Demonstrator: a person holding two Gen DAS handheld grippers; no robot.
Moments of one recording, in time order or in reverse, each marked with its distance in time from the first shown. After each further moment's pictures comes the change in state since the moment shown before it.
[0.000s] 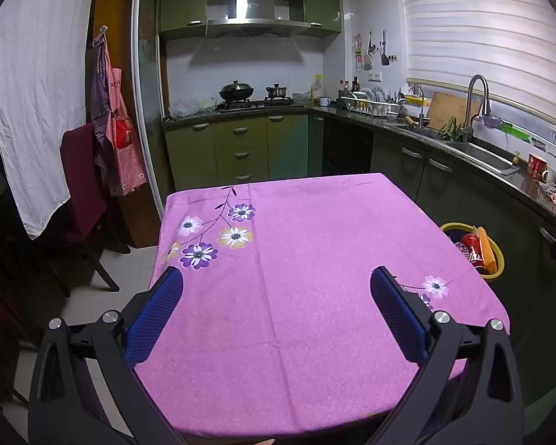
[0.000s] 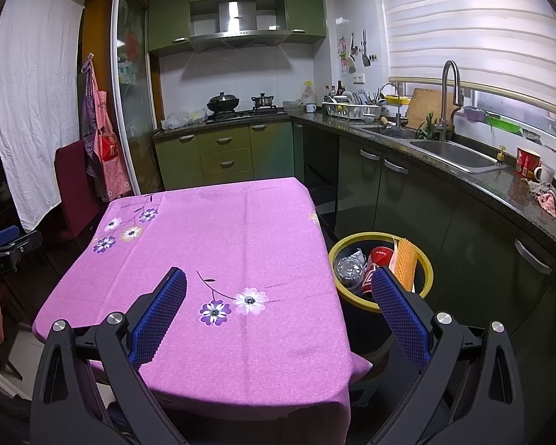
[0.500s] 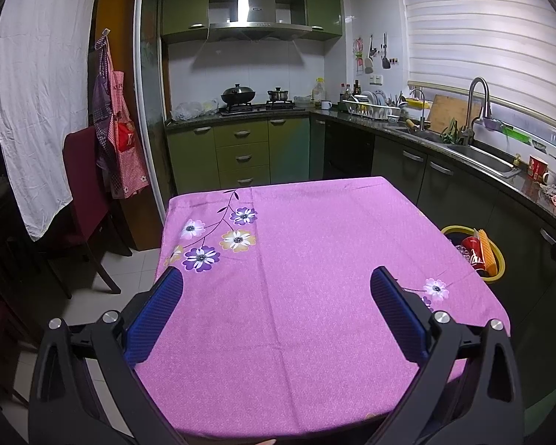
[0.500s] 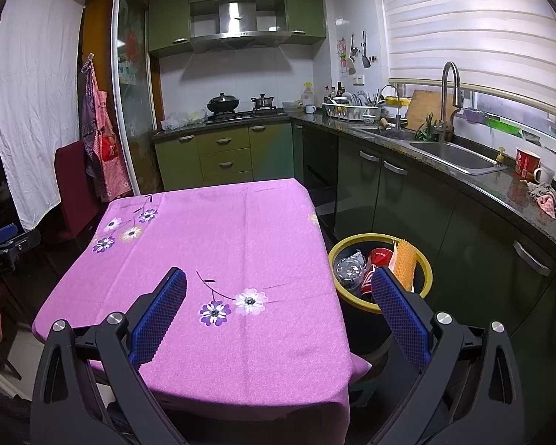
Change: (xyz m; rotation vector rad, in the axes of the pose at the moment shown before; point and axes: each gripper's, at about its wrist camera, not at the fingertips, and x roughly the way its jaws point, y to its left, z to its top) left arm -0.003 0.000 -0.001 0.001 -0.016 0.006; right arm -0.001 -0.001 0.001 0.000 -0.002 0.000
